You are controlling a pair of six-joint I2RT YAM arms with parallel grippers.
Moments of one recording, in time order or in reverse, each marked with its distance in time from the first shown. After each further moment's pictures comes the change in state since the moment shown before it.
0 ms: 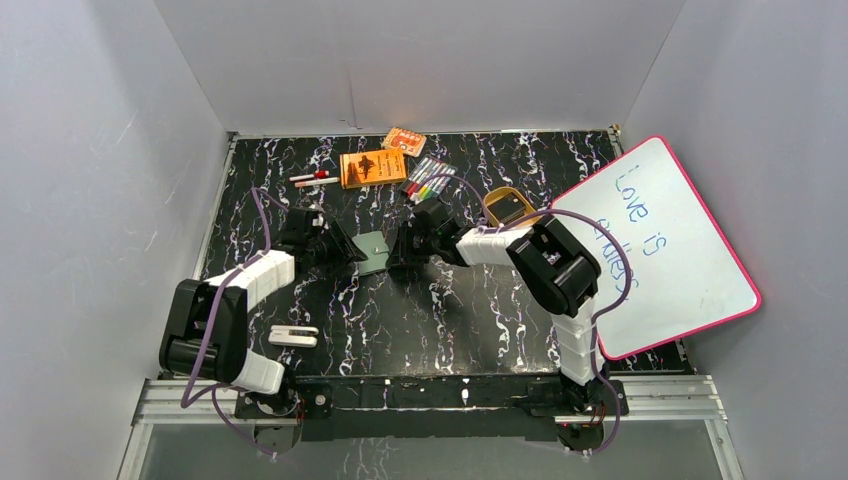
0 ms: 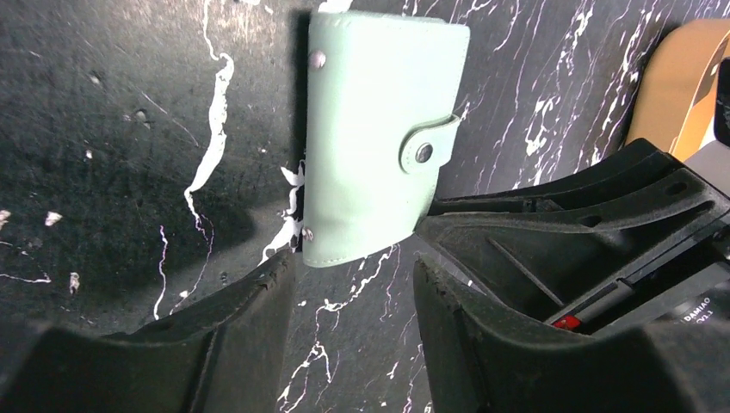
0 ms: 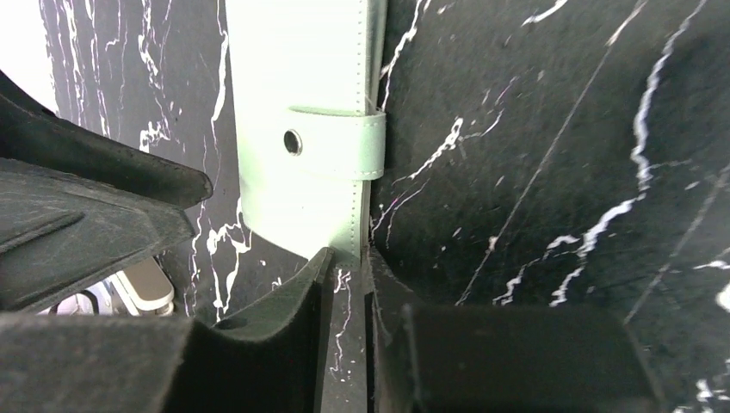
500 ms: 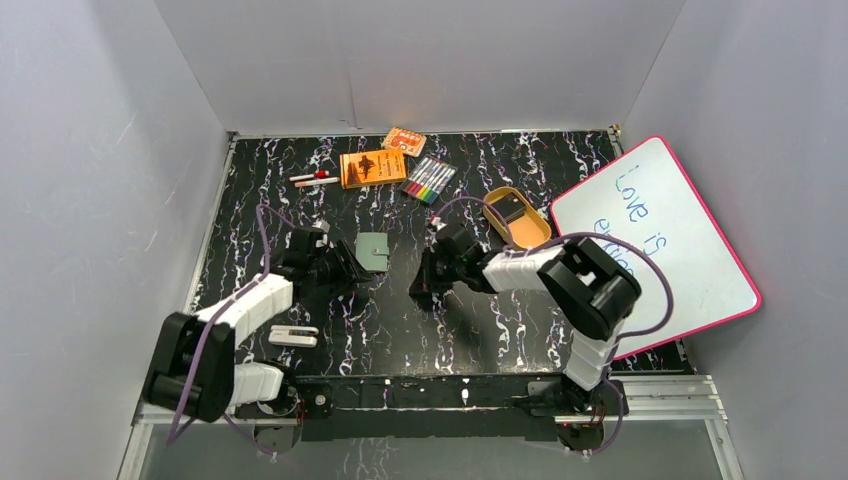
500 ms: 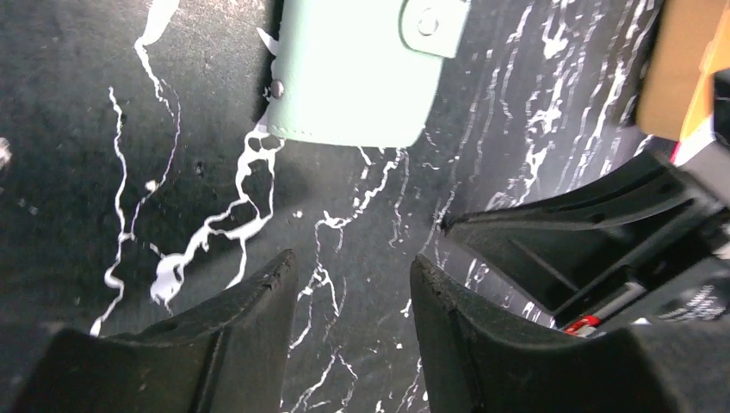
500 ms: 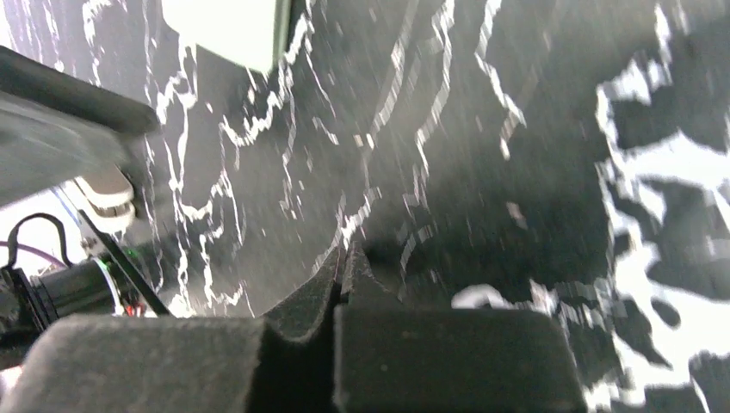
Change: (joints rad) left arm -0.074 -0.118 -0.139 0.004 0.026 -0.011; right arm 0.024 -0.193 -0.291 0.061 0.010 0.009
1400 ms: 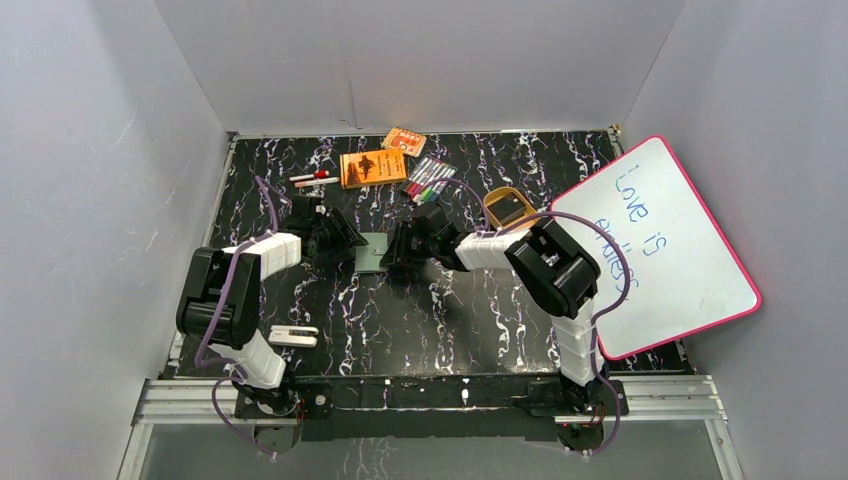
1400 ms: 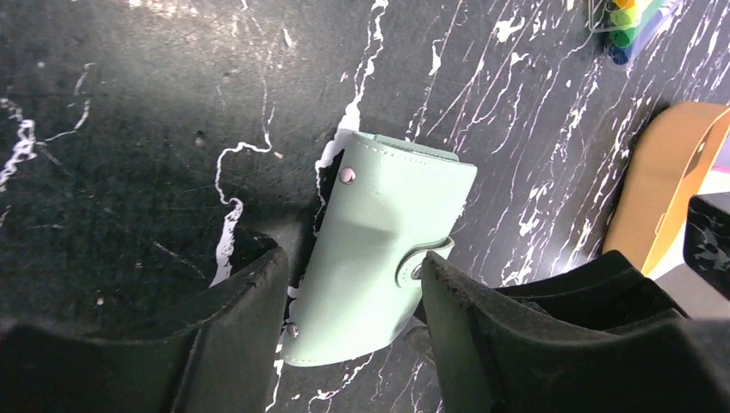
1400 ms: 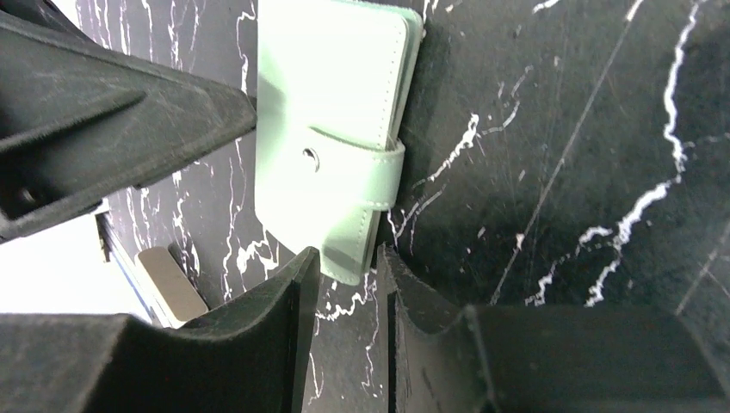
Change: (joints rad) left arm 0.097 0.313 0.254 0.071 -0.054 -0.004; right arm 0.000 0.178 0.242 0.014 0.037 0.112
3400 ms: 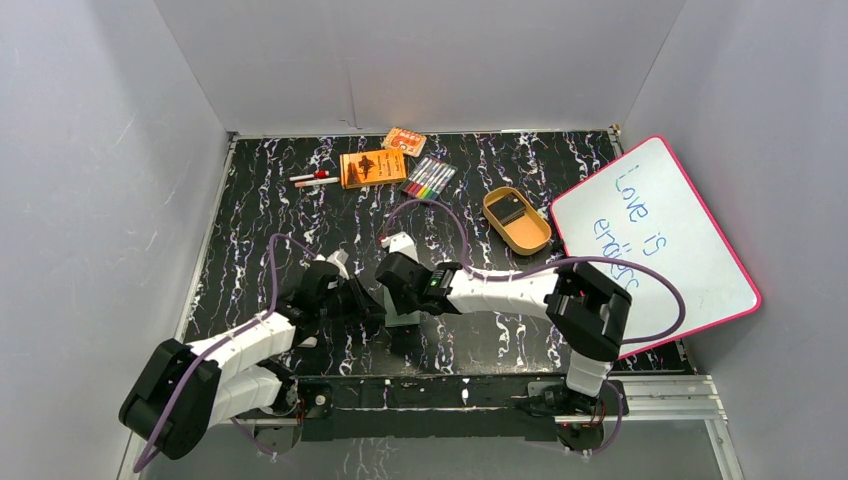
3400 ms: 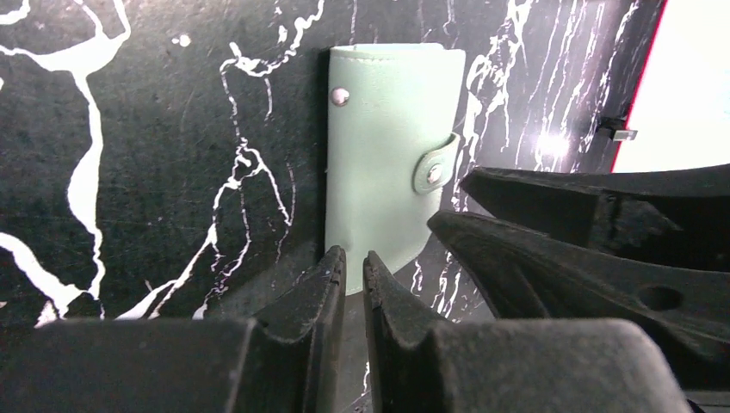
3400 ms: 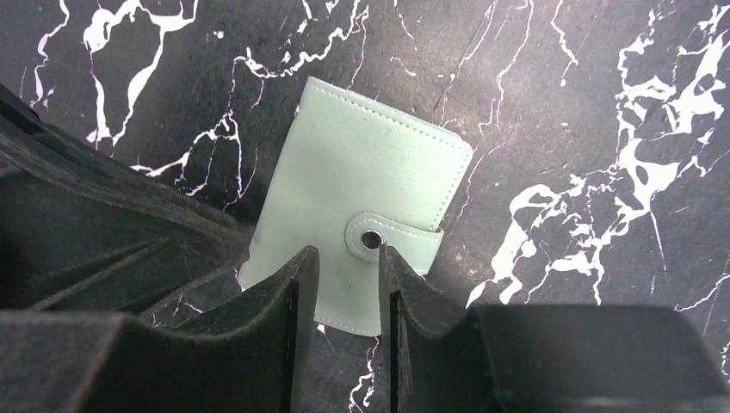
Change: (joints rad) left arm -0.342 -0.550 -0.515 0.118 0.037 -0.152; right arm 0.369 -0.275 -0.017 -0.560 0.587 -0.254
